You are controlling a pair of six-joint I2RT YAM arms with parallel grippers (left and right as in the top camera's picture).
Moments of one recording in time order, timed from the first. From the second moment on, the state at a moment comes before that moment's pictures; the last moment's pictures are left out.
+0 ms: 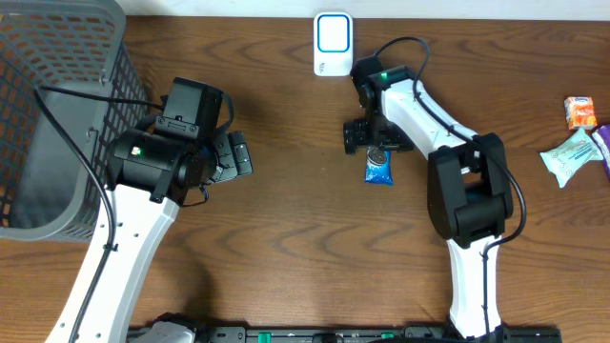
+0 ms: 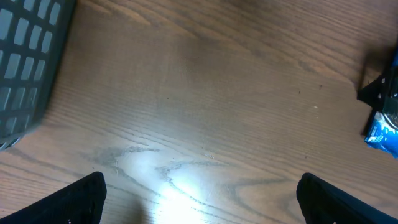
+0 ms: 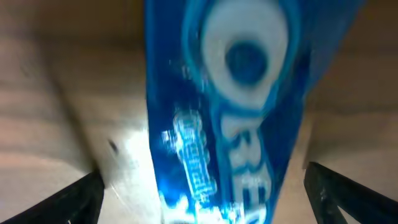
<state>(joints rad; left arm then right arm) -0.28 1.34 1.41 -1.25 -0.11 -0.52 0.34 2.28 1.78 -1.06 0.05 0.35</state>
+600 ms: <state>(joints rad) -0.28 1.34 1.41 -1.25 -0.11 -0.52 0.33 2.26 1.75 -0.95 0.02 0.38</state>
